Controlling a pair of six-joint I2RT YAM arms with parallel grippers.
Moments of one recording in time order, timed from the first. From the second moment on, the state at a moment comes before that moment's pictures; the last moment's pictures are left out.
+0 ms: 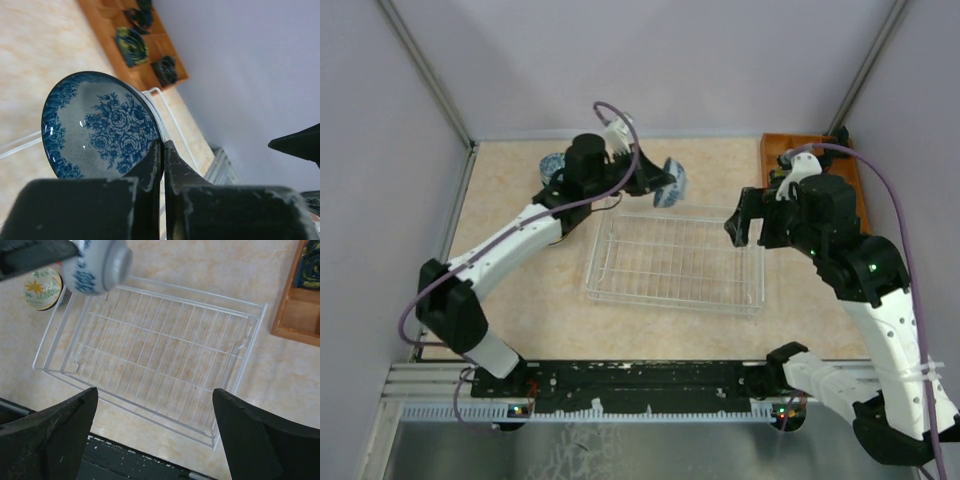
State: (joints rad) left arm -0.62 1.52 1.39 -0.04 0.30 -0.68; right arm 0.42 0.93 1.41 -1.03 0.00 0.30
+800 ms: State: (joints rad) left arm -0.82 2.10 1.37 0.84 0.45 -1.17; right arm 0.25 0.96 1.13 -0.93 0.13 0.32
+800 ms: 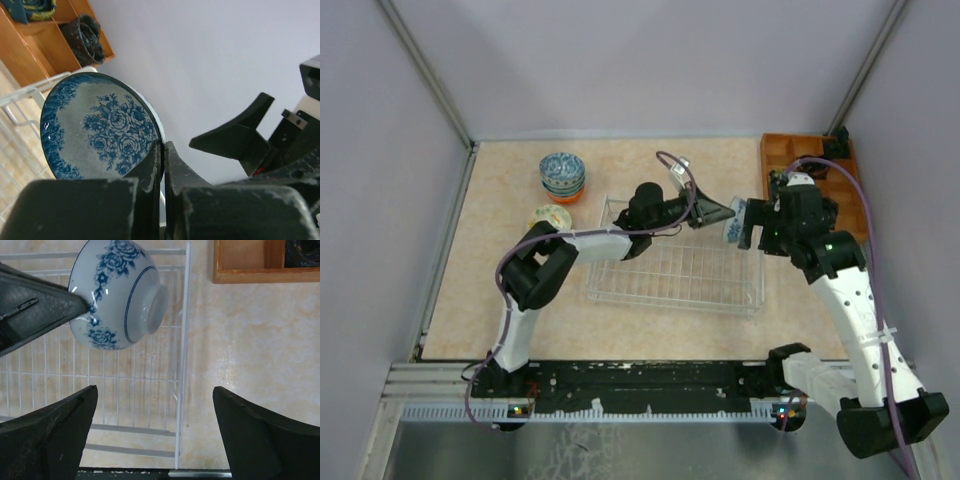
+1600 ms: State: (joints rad) left arm -0.85 2.22 1.26 1.08 0.30 -1.27; right arm 0.18 0.96 1.07 -0.85 0.11 0.34
